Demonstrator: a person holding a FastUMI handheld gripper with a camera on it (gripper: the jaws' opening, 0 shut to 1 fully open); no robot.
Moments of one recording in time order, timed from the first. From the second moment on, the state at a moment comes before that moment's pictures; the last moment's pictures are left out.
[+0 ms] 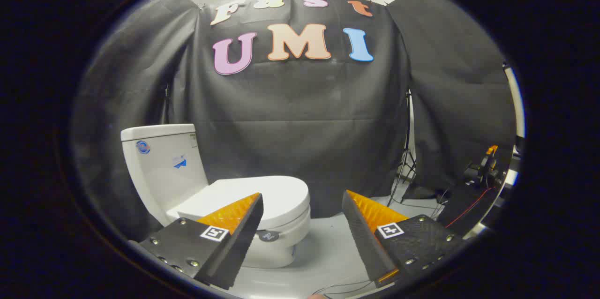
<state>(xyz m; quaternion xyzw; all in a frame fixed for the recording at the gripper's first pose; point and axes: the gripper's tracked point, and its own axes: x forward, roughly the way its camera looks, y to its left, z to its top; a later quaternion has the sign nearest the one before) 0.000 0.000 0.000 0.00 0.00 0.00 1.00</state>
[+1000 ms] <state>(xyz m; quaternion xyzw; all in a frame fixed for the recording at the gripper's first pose) 0.009 0.027 -0.010 -0.04 -0.02 0.03 1.00</state>
